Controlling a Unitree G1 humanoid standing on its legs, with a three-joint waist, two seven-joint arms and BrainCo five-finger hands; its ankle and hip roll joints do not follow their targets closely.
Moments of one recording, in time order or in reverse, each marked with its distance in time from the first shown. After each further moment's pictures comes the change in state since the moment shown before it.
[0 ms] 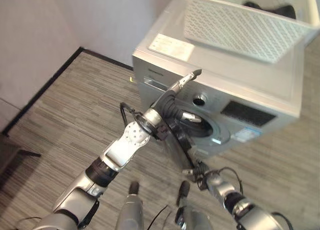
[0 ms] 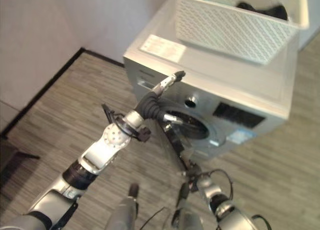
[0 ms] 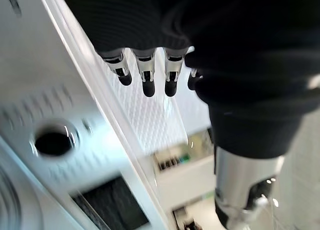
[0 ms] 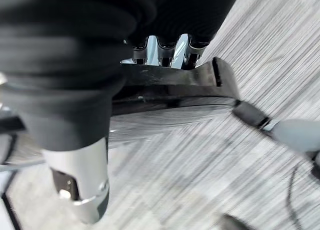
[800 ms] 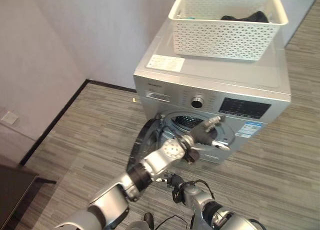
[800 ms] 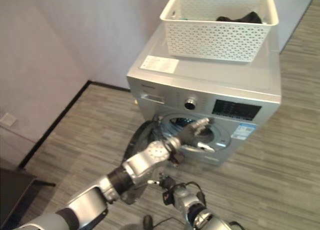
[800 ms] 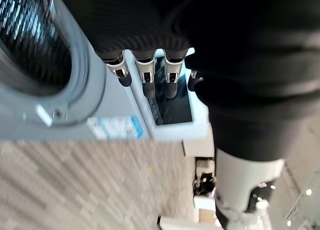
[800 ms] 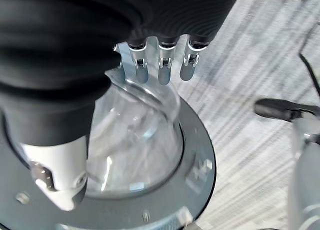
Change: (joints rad) left arm -0.062 -0.296 -0.264 0.474 -0.233 0.086 0.030; right arm 0.007 0.249 0.067 0.031 0.102 0.002 0.130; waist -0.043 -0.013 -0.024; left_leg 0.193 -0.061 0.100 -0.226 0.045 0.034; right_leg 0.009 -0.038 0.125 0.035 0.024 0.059
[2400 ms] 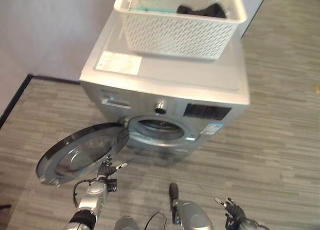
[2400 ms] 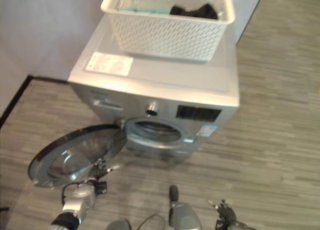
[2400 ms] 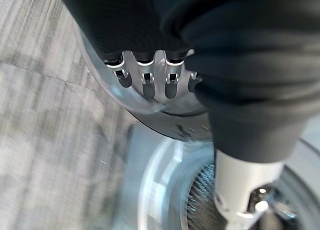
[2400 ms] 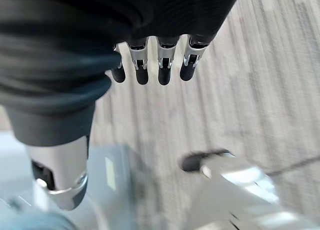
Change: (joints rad) left arm 0.646 0.381 0.705 0.104 0.014 -0.048 0.101; right arm 0.554 -0.294 -0.601 -0.258 -0.042 -0.071 -0.056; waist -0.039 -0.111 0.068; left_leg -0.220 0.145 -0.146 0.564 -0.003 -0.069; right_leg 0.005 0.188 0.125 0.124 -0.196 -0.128
